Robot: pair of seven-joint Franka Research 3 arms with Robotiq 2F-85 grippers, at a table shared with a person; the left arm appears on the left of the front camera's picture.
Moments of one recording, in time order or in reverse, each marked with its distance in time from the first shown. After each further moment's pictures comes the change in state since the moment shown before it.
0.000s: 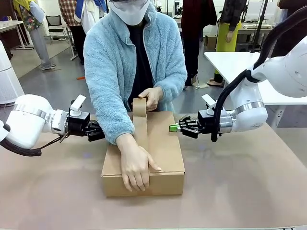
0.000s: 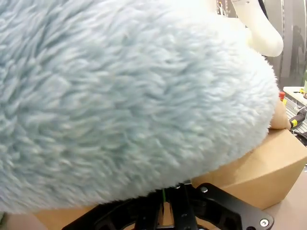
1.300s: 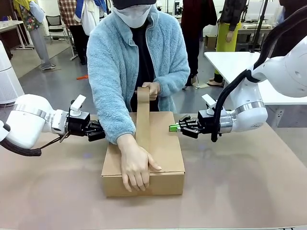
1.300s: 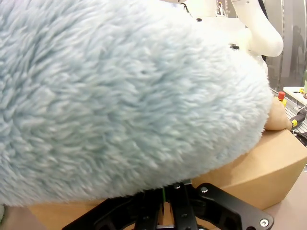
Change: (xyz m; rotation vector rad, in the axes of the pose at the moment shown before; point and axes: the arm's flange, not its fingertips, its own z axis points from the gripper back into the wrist) left arm 0.000 0.000 0.000 0.000 0.000 0.000; right arm 0.000 0.000 0.000 0.000 0.000 0.000
